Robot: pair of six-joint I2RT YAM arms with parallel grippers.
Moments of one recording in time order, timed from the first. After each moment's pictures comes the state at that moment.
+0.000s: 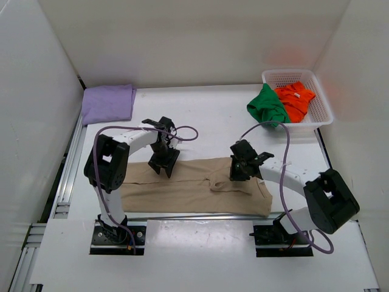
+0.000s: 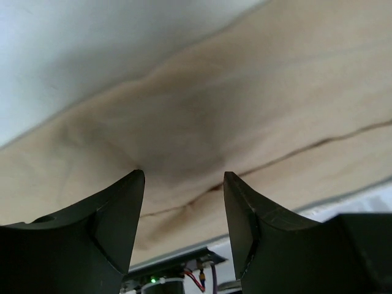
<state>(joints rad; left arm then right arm) -0.46 1.87 1.26 -0.95 0.20 -0.01 0.62 1.41 0.71 -0.40 0.04 0.65</state>
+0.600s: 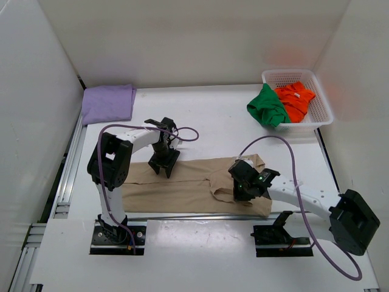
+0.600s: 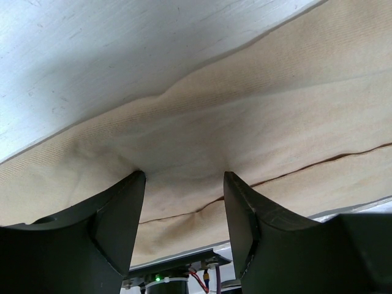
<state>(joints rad) -0.46 1.92 1.28 -0.94 0.14 -0.01 0.84 1.16 0.58 -0.60 0.11 0.74</state>
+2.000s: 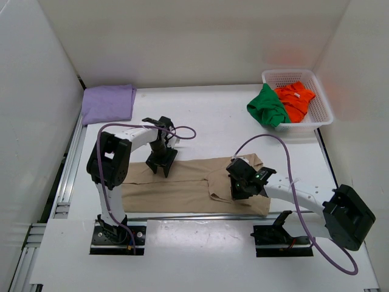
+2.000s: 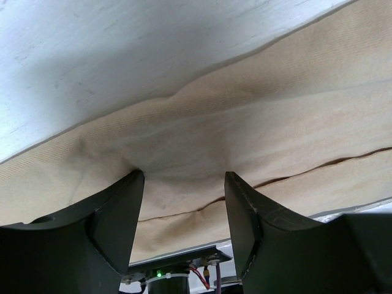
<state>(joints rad) -0.43 1.93 1.29 -0.96 0.13 -0.01 0.85 1.20 0.57 -0.55 0.07 0.67</state>
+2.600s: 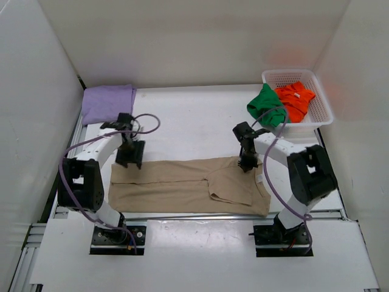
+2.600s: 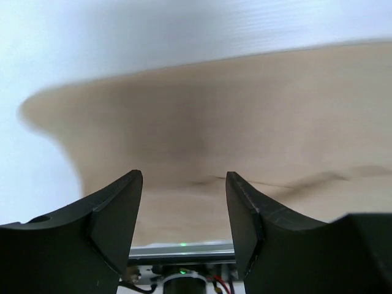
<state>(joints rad) -0.17 1.57 1.12 -0.91 0.03 0.00 0.48 1.65 1.02 -0.74 0.21 0.67</state>
